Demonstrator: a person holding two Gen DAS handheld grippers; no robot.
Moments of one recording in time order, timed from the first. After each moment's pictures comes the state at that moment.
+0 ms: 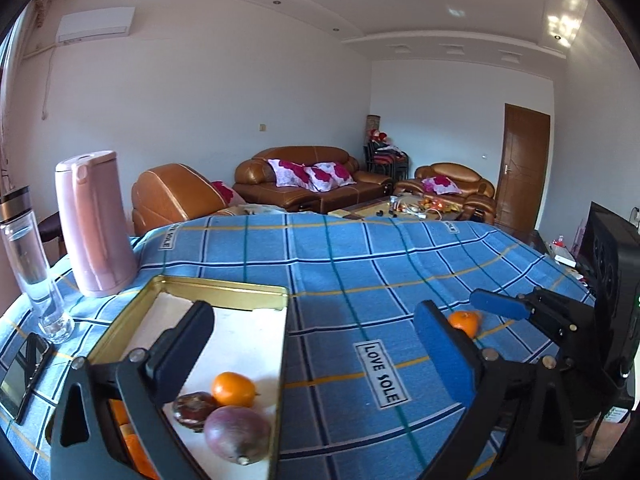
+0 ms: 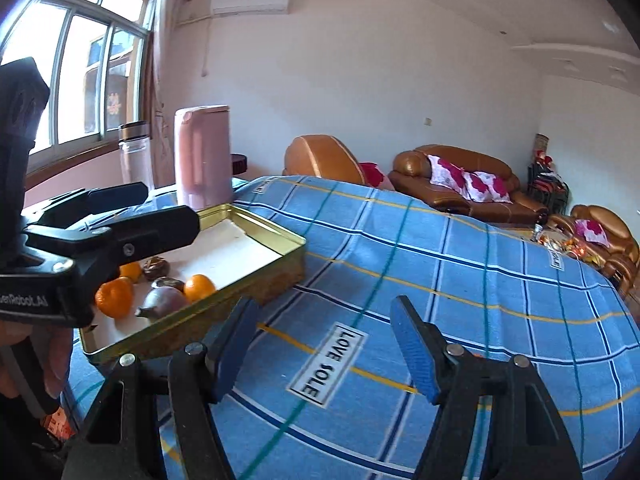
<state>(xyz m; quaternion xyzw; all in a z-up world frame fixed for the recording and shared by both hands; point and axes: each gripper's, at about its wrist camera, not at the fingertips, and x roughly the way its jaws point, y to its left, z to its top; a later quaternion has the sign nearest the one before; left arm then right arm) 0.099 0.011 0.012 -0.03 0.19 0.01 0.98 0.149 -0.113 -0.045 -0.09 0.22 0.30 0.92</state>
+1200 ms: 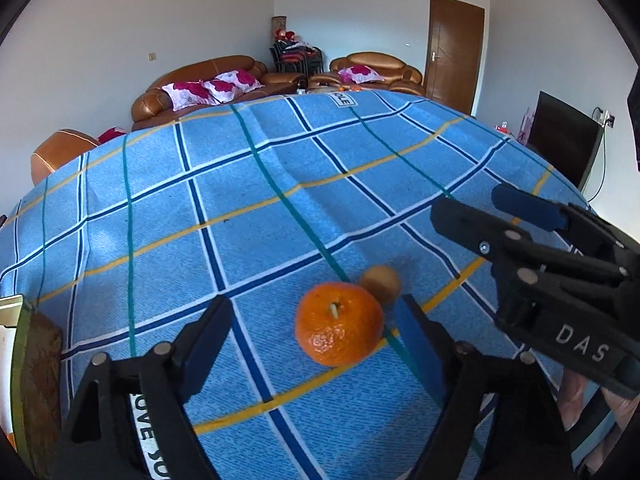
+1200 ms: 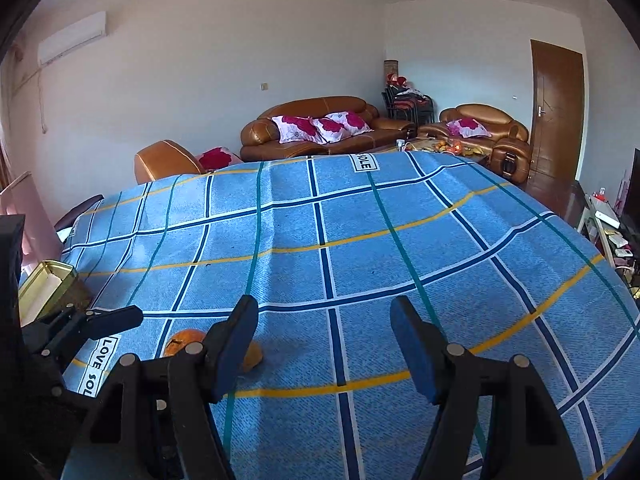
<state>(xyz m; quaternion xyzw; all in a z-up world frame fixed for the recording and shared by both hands) 0.259 -0.159 -0.075 0.05 0.38 -0.13 0.92 0.241 -0.258 -0.081 0.02 0.30 0.08 0.95</state>
